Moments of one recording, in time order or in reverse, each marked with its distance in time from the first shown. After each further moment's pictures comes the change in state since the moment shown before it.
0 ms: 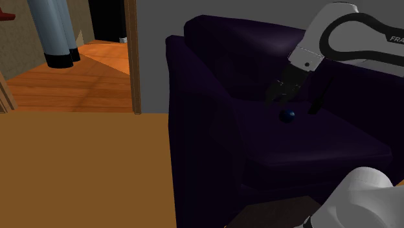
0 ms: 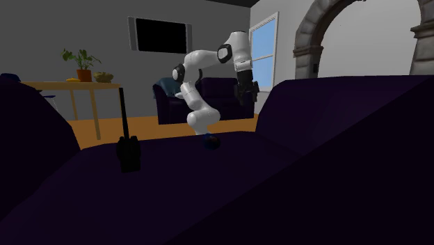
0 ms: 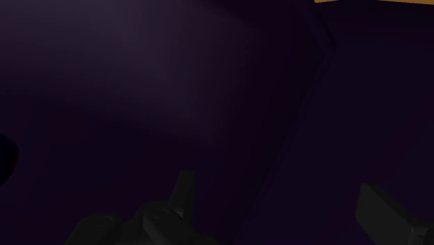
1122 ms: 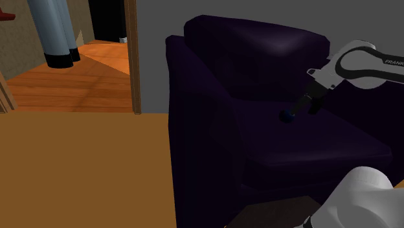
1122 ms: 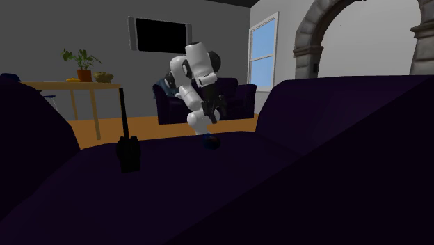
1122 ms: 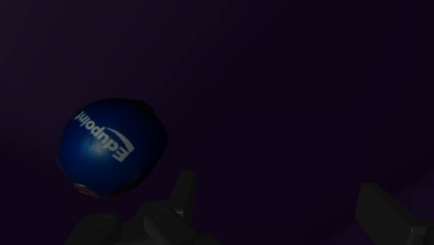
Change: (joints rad) arm 0.027 -0.055 -0.510 -0.108 -0.164 0.165 -0.704
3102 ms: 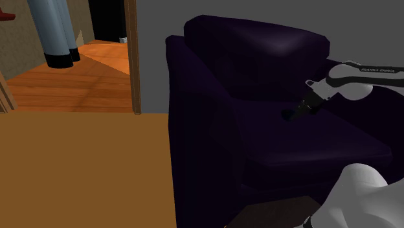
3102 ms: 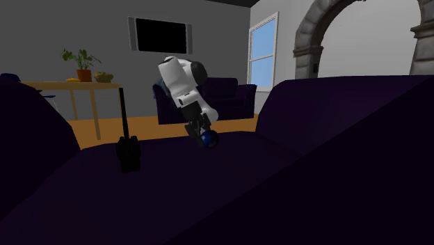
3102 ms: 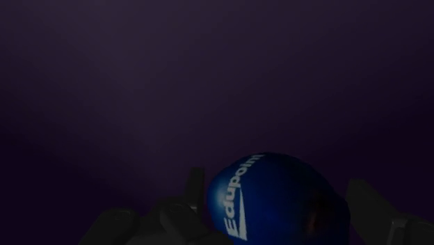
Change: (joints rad) arm 0.197 0.179 -0.418 0.103 0.013 0.148 -0.455
